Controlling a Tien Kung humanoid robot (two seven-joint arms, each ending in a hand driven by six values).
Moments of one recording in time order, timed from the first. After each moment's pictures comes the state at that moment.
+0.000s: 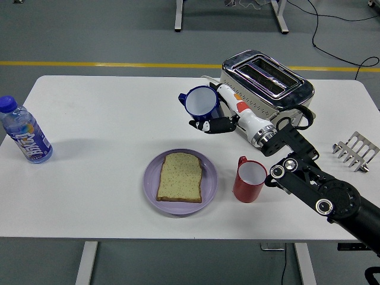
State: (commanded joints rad) left arm -0.19 0.03 -0.46 -0.25 -0.25 0.22 0.00; right arm 0.77 -0.10 0.66 1.08 -1.36 -0.29 0.08
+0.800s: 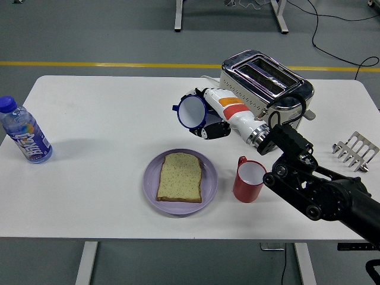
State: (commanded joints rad) left arm -0.19 0.03 -0.48 -0.25 -0.22 0.23 0.01; right arm 0.82 -0.10 0.59 1.01 -1.72 -0.34 0.12
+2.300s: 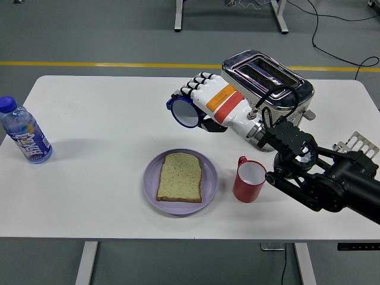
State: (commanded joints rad) left arm -0.18 0.03 -0.48 -0.25 -0.22 0.23 0.01; right arm 0.97 -0.14 0.32 0.91 -1.97 -0.65 0.19
